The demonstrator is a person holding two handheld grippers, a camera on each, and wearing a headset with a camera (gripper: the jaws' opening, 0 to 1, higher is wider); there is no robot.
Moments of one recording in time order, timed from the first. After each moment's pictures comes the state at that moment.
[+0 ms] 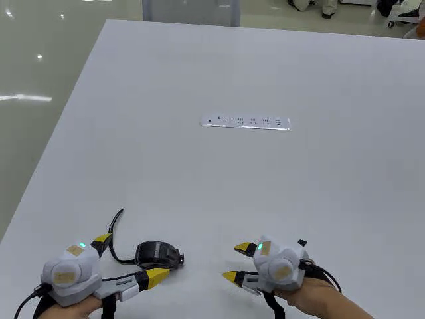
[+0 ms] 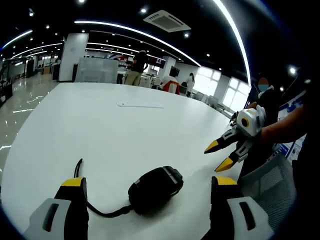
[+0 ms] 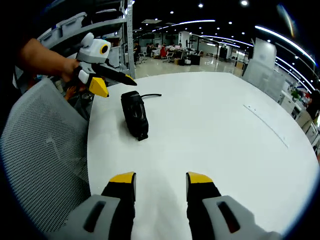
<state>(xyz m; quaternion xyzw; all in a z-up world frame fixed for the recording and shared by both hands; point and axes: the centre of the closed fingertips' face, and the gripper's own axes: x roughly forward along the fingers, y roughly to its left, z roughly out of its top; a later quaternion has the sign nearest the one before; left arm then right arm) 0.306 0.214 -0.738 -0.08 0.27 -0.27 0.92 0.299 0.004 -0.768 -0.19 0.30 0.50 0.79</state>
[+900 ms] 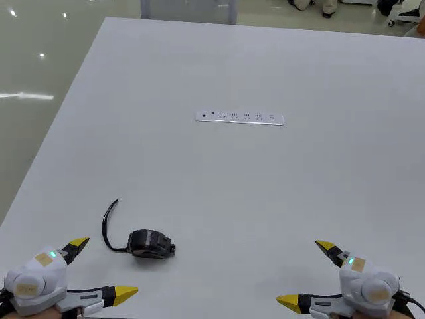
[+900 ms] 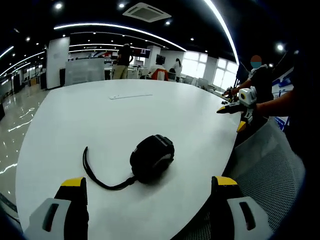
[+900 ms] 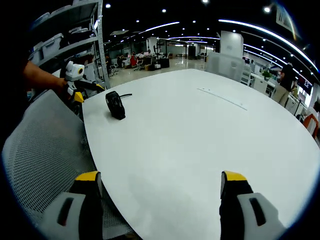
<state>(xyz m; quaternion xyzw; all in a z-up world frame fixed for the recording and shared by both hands) 0.253 0.236 -0.744 0.01 0.29 -0.30 0.91 0.265 -0.144 -0.751 -0.15 0.31 0.42 0.84</state>
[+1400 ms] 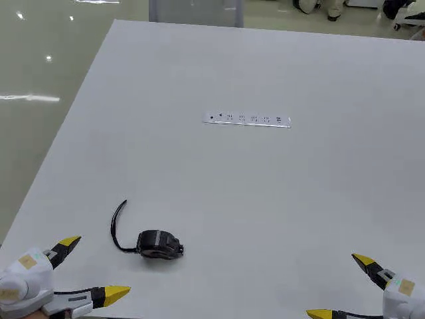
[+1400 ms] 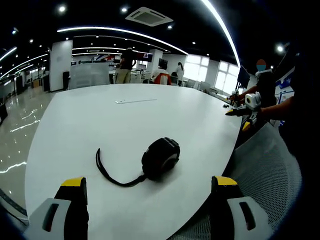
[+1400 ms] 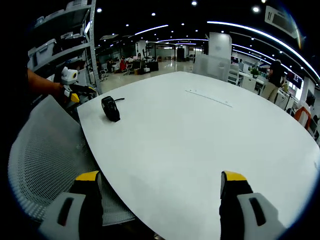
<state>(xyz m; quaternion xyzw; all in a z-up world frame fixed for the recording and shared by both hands) 0.248 0.259 -0.725 0.01 0.29 -0.29 0.91 0.248 -0.175 -0.730 -0.12 0.30 0.38 0.87</state>
